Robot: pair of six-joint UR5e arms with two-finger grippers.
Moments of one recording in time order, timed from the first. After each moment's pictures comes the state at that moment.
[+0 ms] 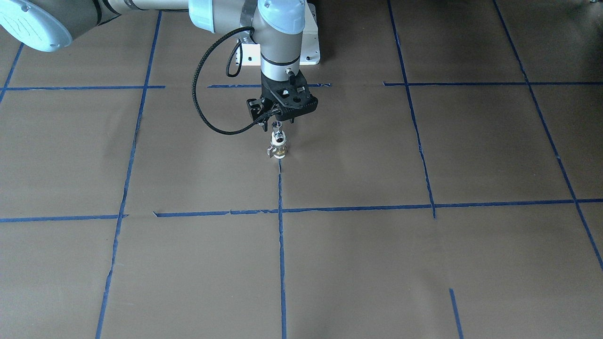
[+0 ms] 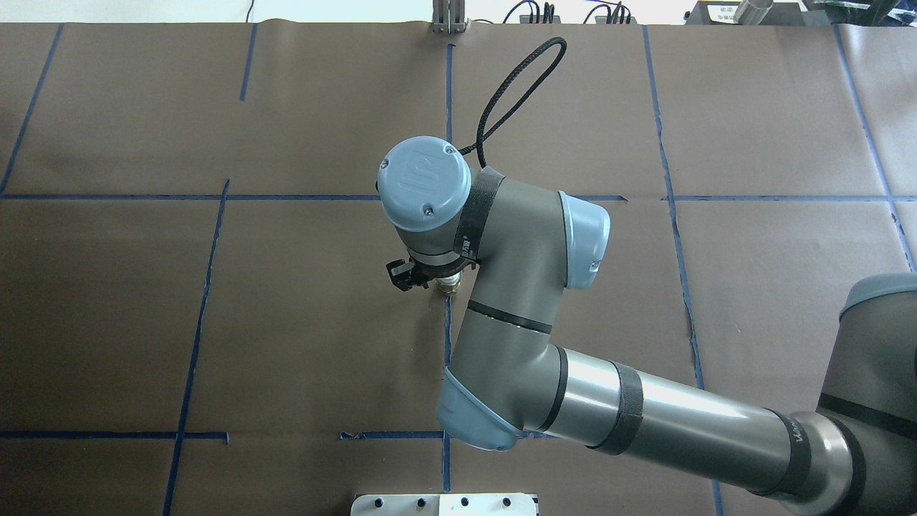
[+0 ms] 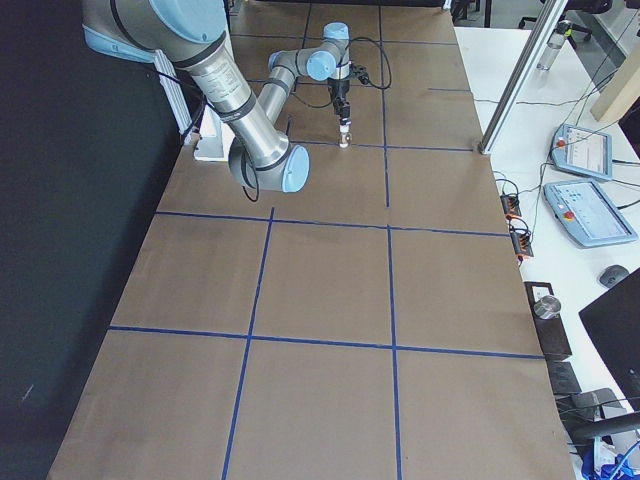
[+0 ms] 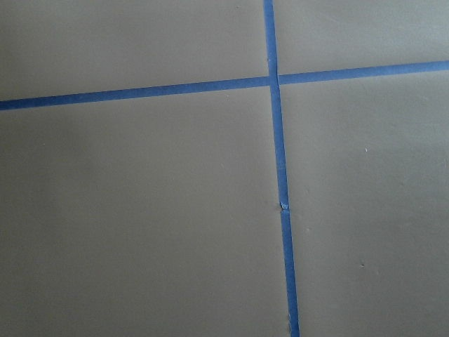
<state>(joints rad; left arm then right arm) -1.59 -1.47 -1.67 -1.54 -2.35 0.12 0.46 -0.67 1.62 -1.81 1.78 0.85</state>
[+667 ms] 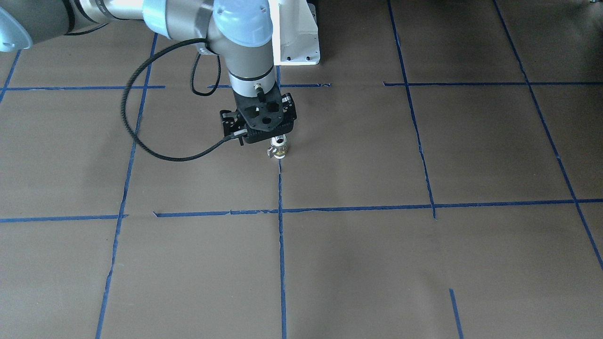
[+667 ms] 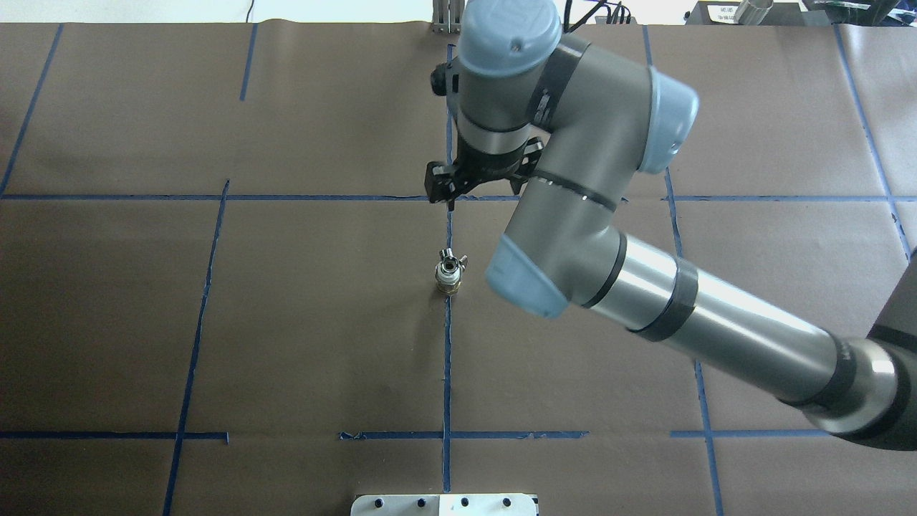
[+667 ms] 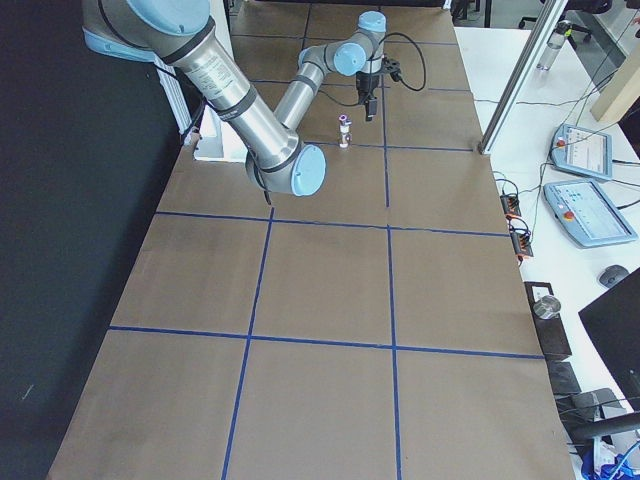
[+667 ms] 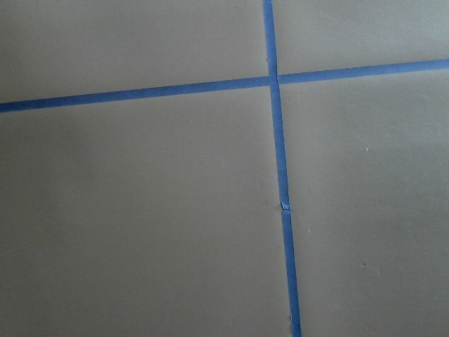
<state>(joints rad) -1.59 -1.48 -1.66 -1.55 -2.35 0.13 0.72 -0.69 1.61 -1.81 2.04 0.77</state>
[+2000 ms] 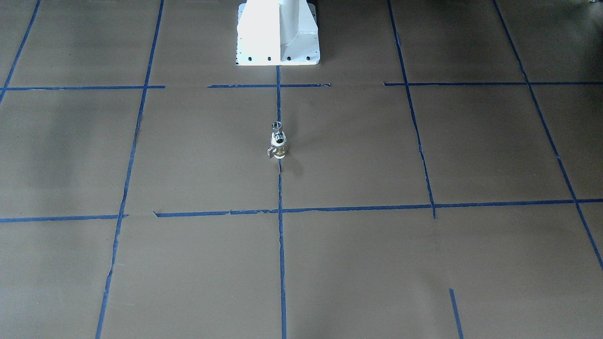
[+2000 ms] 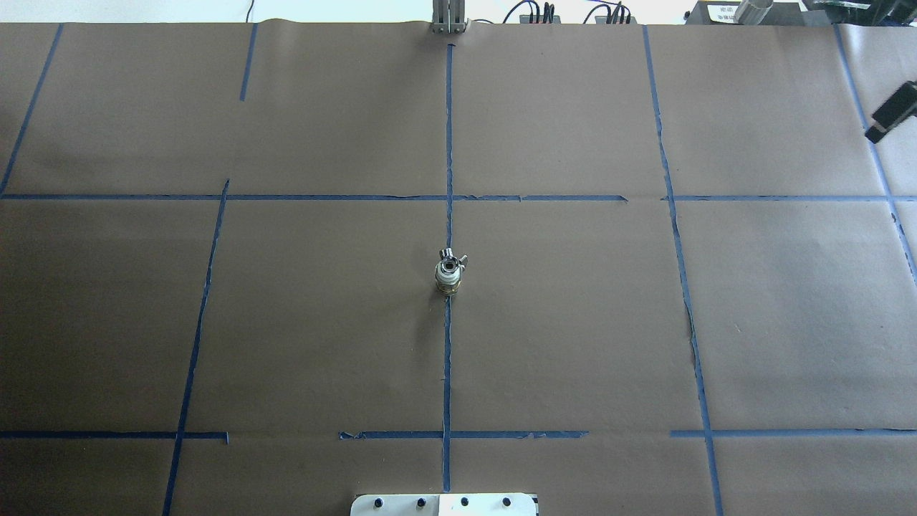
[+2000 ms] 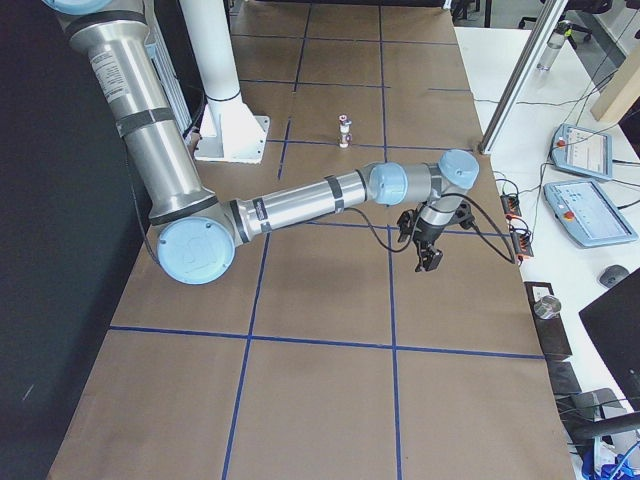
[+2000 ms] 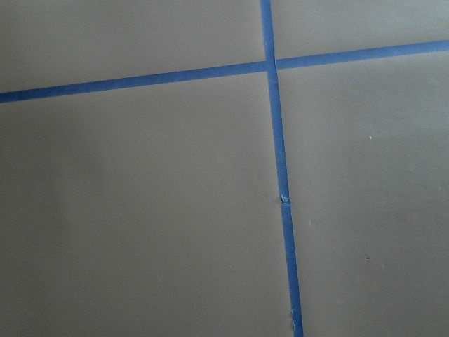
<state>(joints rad) -1.56 -1.48 -1.65 -1.55 -2.35 0.13 1.41 -1.27 1.51 -1.81 2.31 -0.32</state>
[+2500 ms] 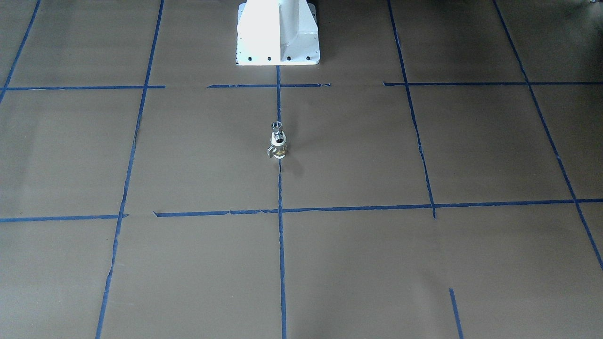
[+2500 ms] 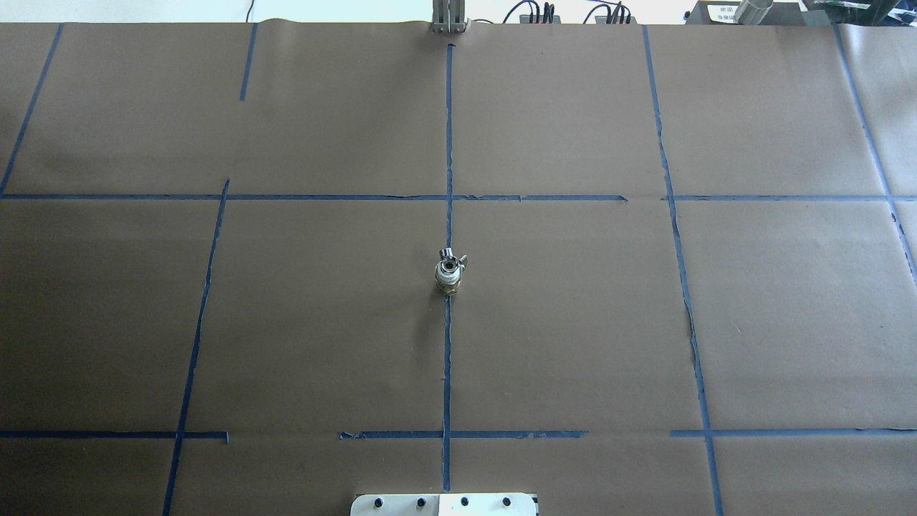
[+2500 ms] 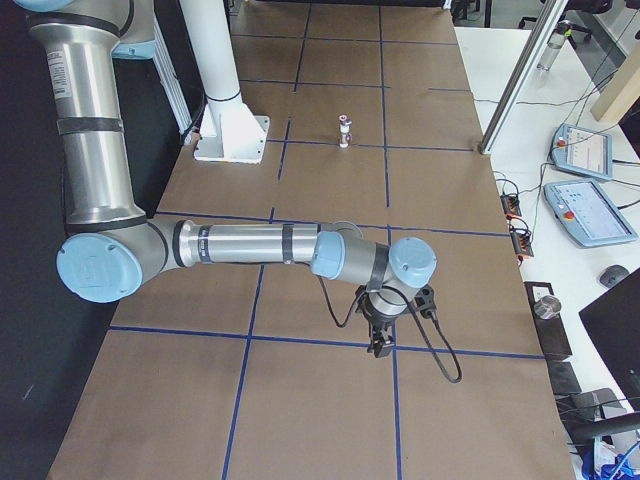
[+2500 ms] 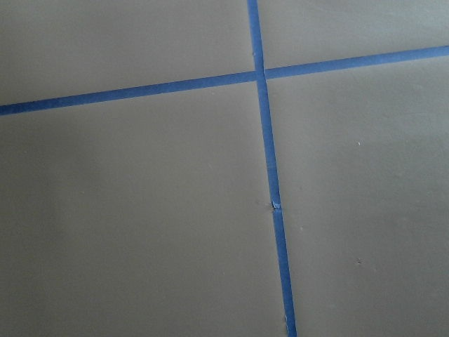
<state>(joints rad) -1.55 -1.47 -1.68 -1.55 -2.35 0.13 1.58 -1.51 1.53 -1.81 2.31 -0.42</state>
